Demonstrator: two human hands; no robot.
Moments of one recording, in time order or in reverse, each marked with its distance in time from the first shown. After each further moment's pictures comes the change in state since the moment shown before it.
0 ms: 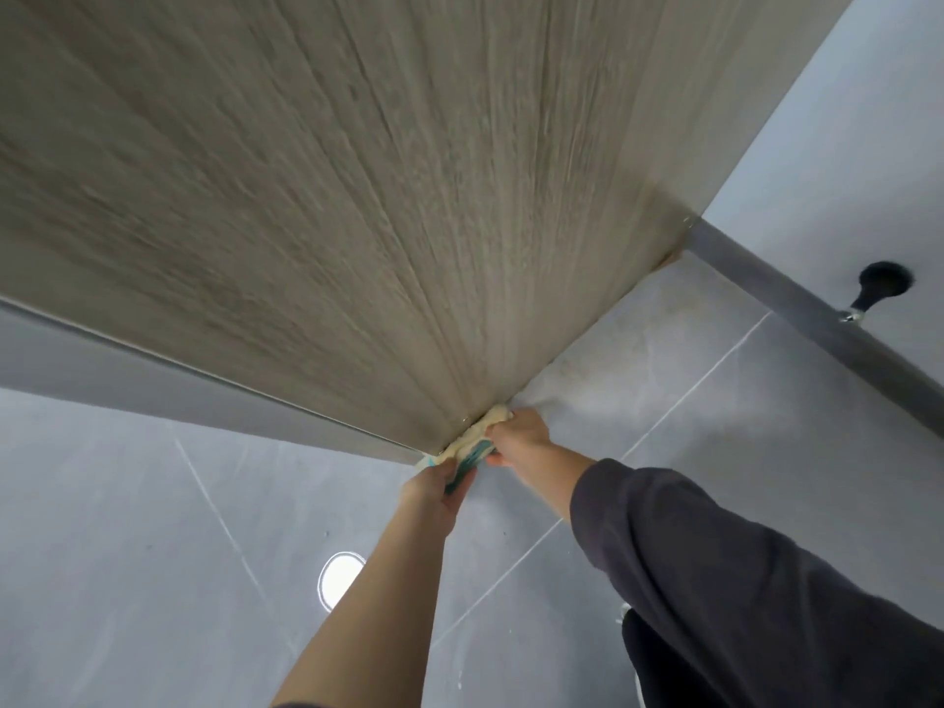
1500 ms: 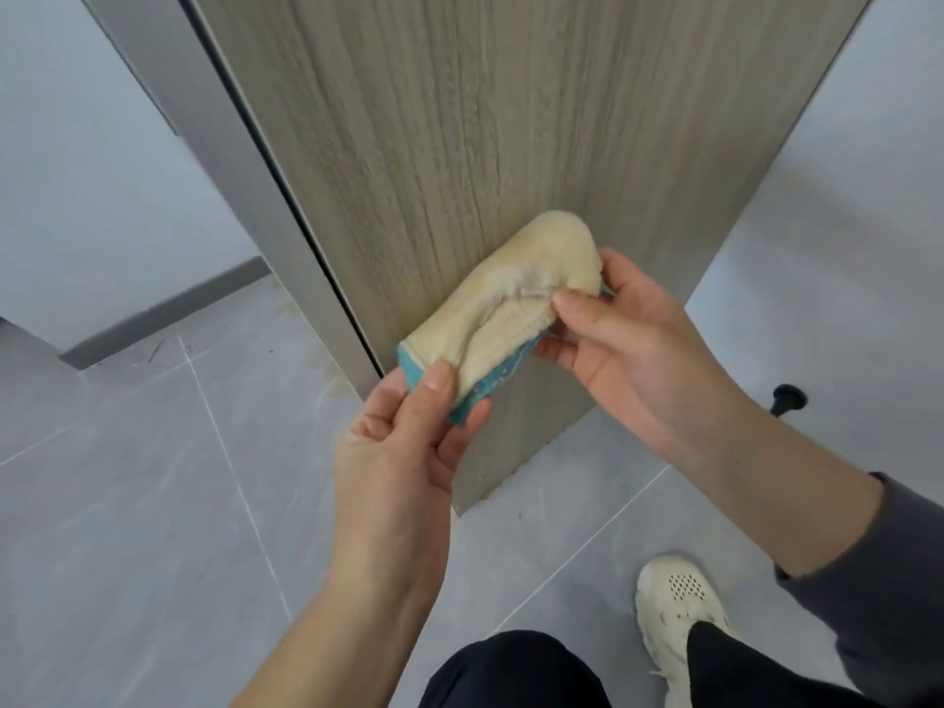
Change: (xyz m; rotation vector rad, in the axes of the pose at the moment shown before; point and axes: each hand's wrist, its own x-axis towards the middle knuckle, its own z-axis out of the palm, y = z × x) left_hand -0.347 0.056 -0.015 -0.169 -0.659 0.818; right_hand -0.330 -0.138 -0.112 0.454 -0.709 -0.998
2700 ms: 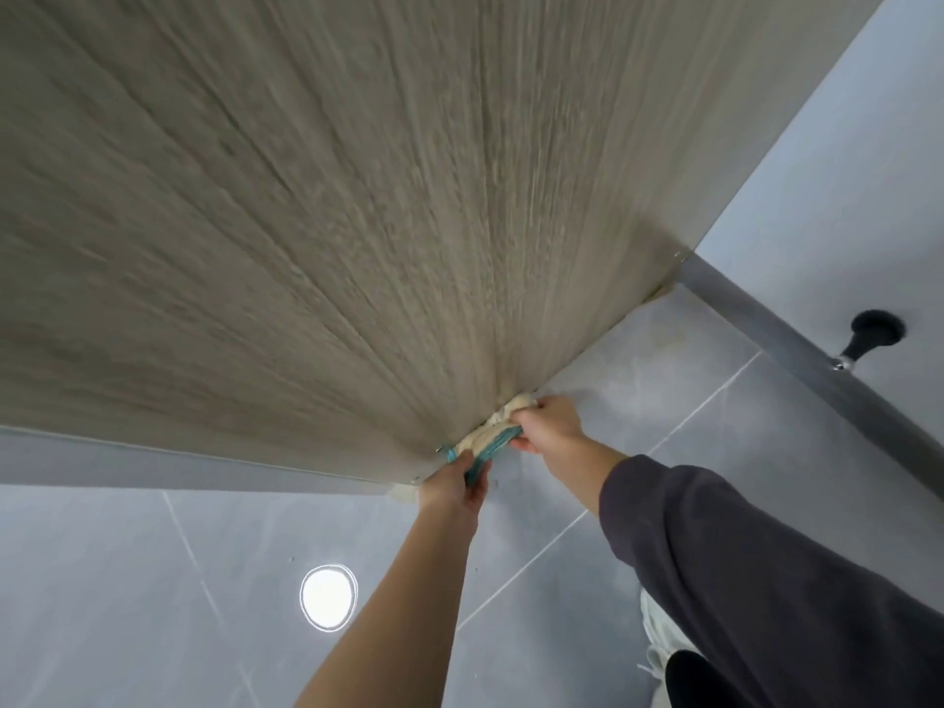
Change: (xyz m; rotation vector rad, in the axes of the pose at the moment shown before) left_hand 0.154 -0.299 -0.144 0.055 0.664 -0.752; right_hand 0.051 0.292 -0.223 -0.497 0.734 0.832
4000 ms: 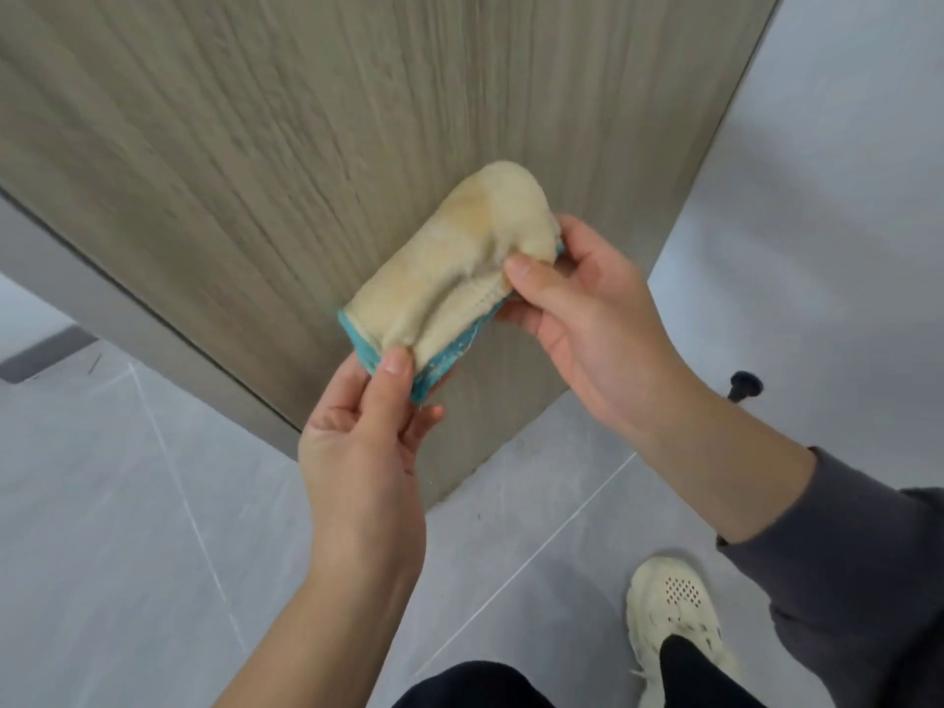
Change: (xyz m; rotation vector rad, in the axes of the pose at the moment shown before) left_hand -0.331 0.064 -0.003 -0.018 -0.569 0.931; right_hand -0.297 -0.165 -0.092 0.491 -0.555 -0.959
